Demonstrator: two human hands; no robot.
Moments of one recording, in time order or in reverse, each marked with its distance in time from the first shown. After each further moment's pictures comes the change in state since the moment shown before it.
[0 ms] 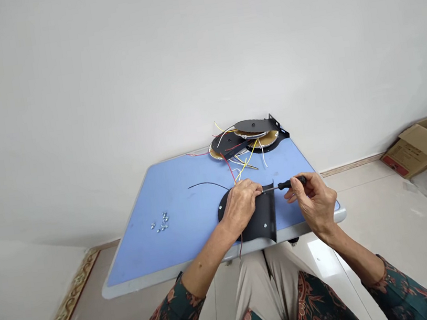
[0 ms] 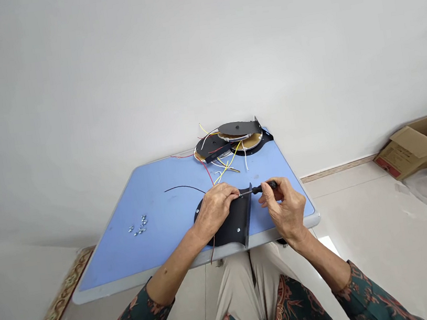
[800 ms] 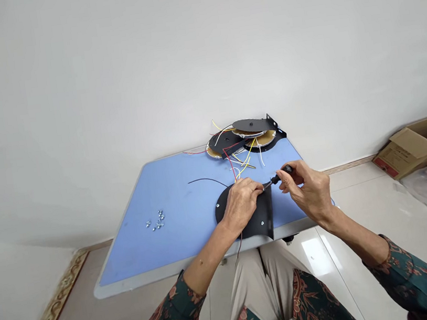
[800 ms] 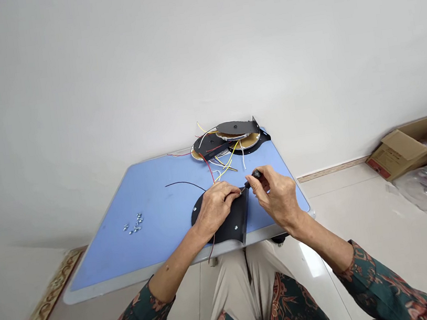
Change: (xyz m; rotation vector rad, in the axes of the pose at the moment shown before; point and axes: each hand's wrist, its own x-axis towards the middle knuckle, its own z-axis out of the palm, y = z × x) left_hand 0.000 0.006 0.006 -0.101 0.082 0.010; right_hand 0.030 -0.027 -0.003 -0.201 -0.187 -0.220
